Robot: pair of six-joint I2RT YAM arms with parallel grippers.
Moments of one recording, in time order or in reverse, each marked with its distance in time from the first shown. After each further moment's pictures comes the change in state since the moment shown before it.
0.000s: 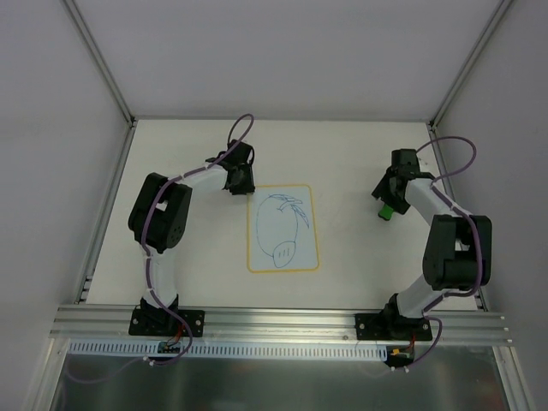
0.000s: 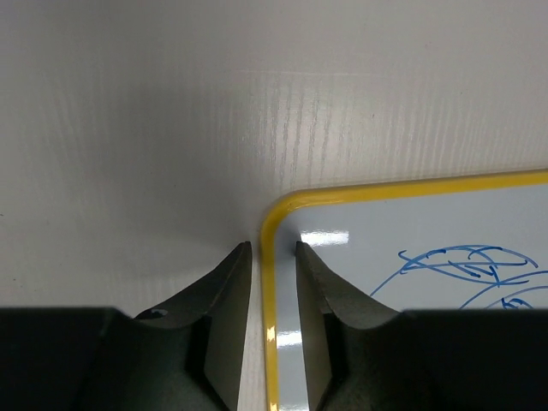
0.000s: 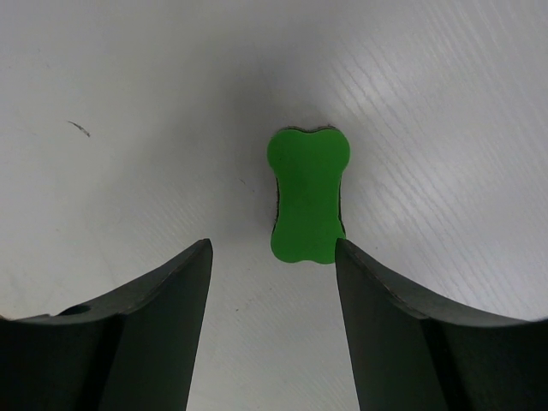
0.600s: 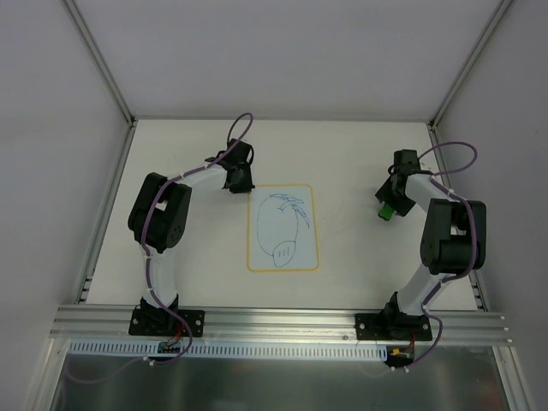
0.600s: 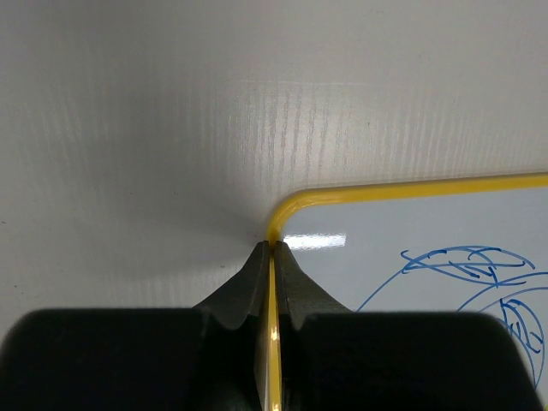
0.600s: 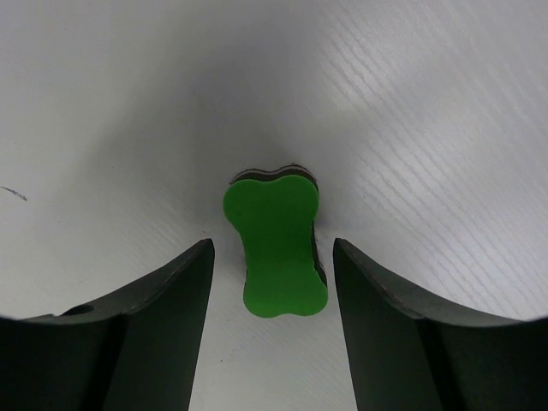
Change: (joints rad) left arm 0.006 0.004 0.003 0.013 0.008 -0.001; right arm -0.048 0.124 0.042 0.006 0.023 0.052
